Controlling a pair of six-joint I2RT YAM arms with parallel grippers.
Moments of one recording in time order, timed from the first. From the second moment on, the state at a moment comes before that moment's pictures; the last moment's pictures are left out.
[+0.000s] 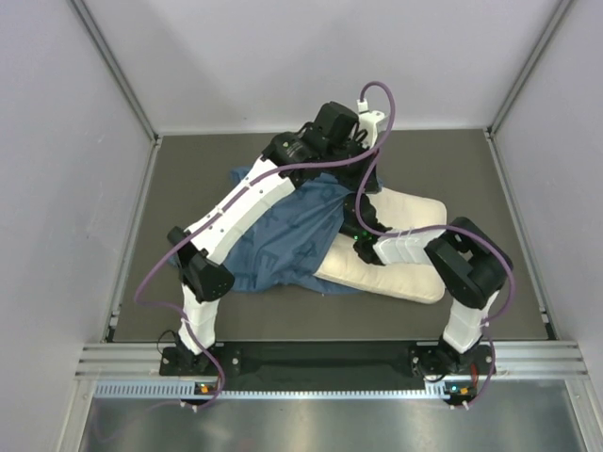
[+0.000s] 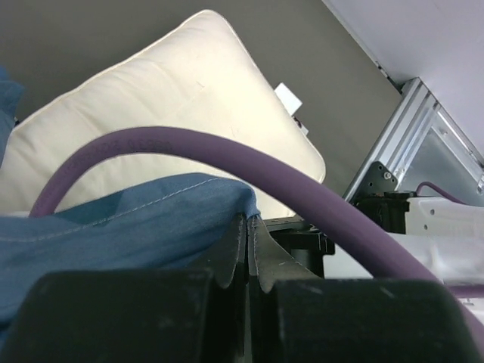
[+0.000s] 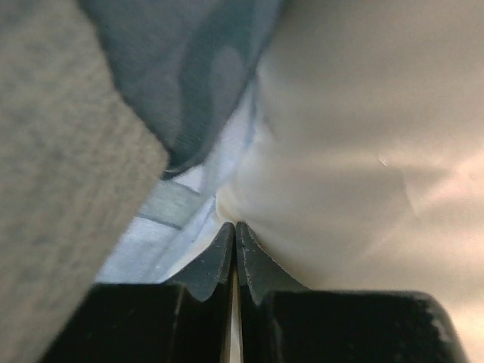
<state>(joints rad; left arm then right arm) -0.84 1.96 2.27 -0.92 0.33 -0.28 0.75 1.77 0.87 0.84 -0.32 0.89</state>
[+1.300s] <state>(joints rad) -0.62 1.71 1.69 -0.65 0.43 -0.26 0.33 1.21 0.69 0.15 -0.36 0.74</state>
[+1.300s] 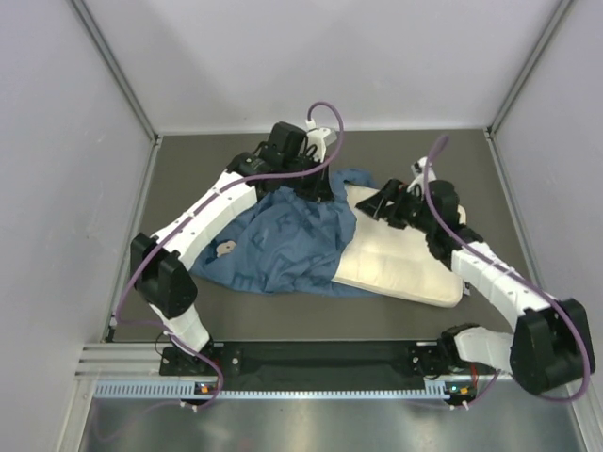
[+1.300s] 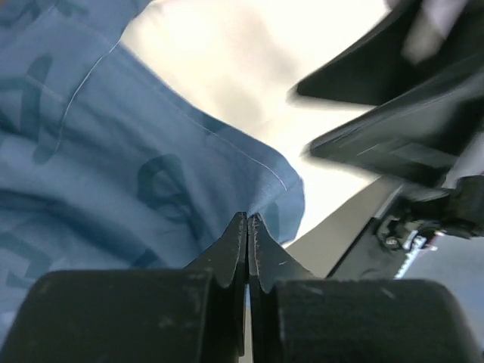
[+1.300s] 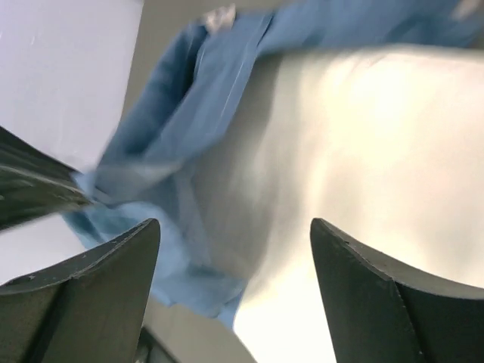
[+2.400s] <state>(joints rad) -0.81 2.05 2.04 -0.73 -0.04 -0.13 -0.20 1.25 0.66 -0.19 -0.12 0.53</state>
